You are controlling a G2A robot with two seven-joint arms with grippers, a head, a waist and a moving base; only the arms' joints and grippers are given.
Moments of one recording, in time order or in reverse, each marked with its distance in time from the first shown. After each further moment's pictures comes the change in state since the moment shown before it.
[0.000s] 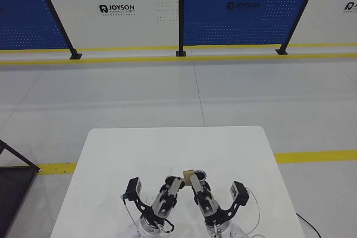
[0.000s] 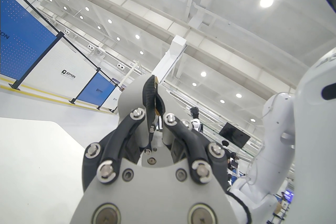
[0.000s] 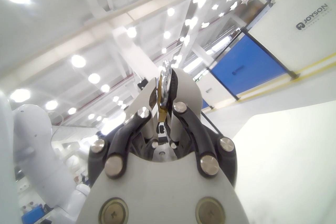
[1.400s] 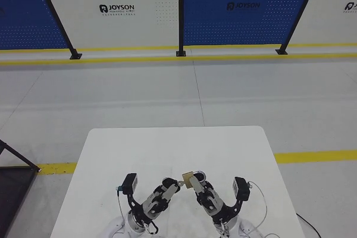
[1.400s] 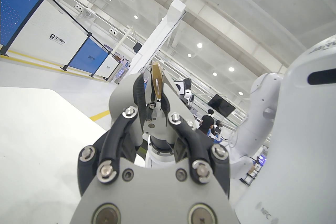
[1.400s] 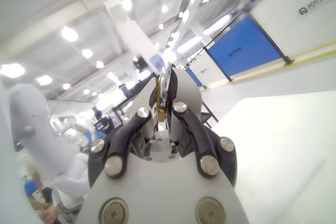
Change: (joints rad) left arm 0.035 0.094 -0.124 -0.035 -0.220 -0.154 -0.397; right arm -0.042 0.034 0.116 -0.064 0.036 -0.030 0.253
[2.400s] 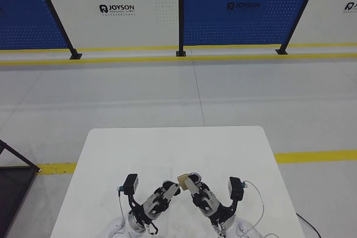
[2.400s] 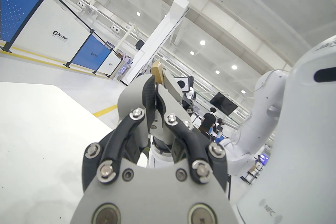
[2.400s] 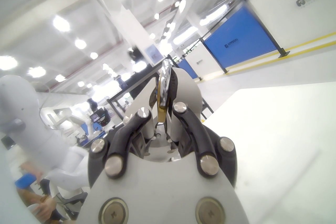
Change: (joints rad) left arm 0.009 -0.011 -0.018 0.010 0.016 0.009 -0.032; right arm 0.003 0.002 -0.012 -0.005 -0.011 0.039 0.045
